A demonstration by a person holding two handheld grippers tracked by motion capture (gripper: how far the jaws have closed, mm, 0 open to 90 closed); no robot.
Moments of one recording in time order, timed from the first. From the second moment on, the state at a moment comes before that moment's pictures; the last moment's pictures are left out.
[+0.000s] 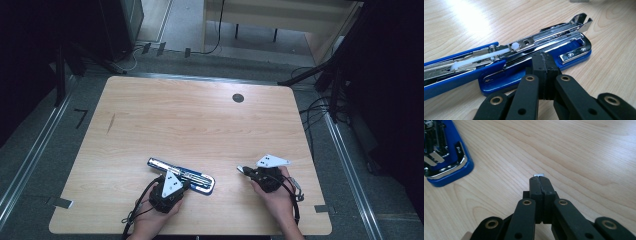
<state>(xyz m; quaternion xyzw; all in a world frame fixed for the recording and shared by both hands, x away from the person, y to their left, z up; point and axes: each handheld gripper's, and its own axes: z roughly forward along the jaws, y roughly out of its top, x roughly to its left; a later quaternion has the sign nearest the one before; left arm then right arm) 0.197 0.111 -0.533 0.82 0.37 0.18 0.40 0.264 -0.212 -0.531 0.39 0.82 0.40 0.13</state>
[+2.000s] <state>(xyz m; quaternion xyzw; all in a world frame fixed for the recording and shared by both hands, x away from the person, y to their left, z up) 0.197 0.112 -0.533 0.82 0.37 0.18 0.40 0.269 -0.205 -0.535 0.38 0.83 0.39 0.13</state>
